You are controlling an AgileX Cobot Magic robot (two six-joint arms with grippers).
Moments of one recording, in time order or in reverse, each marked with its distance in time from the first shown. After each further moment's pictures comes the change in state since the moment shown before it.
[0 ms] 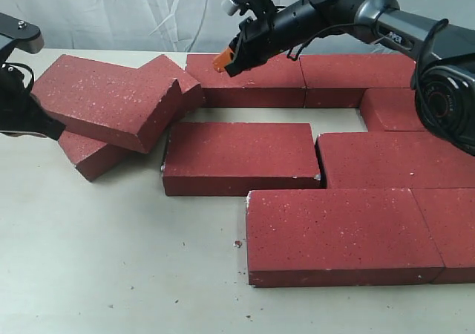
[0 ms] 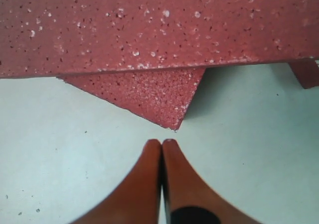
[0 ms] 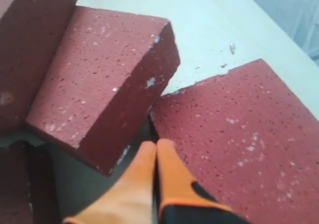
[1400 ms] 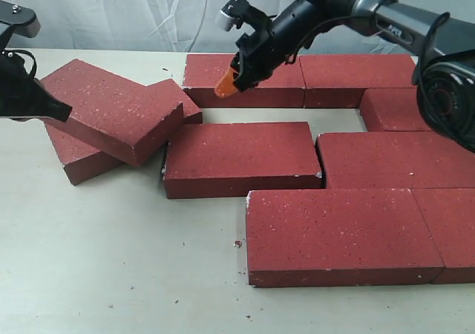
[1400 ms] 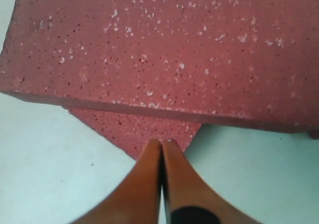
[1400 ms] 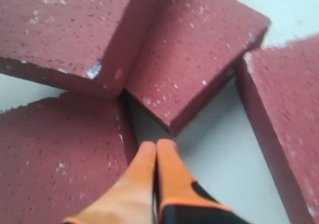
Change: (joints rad) left arm 0.000 0.000 0.002 -0.072 -0.110 0.009; right arm 0.012 -0.040 -0.007 -0.167 0.263 0.119
